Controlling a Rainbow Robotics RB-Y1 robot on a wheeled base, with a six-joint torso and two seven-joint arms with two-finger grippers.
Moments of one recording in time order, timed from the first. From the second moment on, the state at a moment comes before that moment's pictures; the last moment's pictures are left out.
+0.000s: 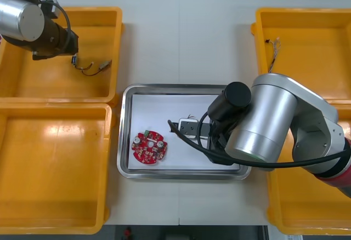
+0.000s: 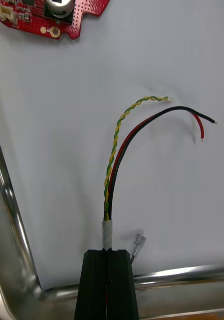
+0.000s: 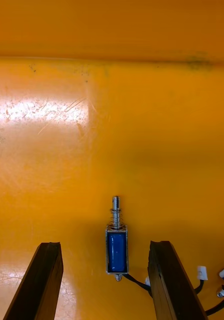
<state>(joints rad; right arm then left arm) -0.60 -0.59 0.76 -2.12 -0.52 1.70 1.88 -0.85 0.77 -0.33 -1.20 0.69 1.17 -1.21</state>
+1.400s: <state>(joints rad) -0.51 -0.57 0.84 -2.05 -0.43 1.55 1.88 -0.82 0.74 -0.36 -1.15 0.69 1.06 -1.21</state>
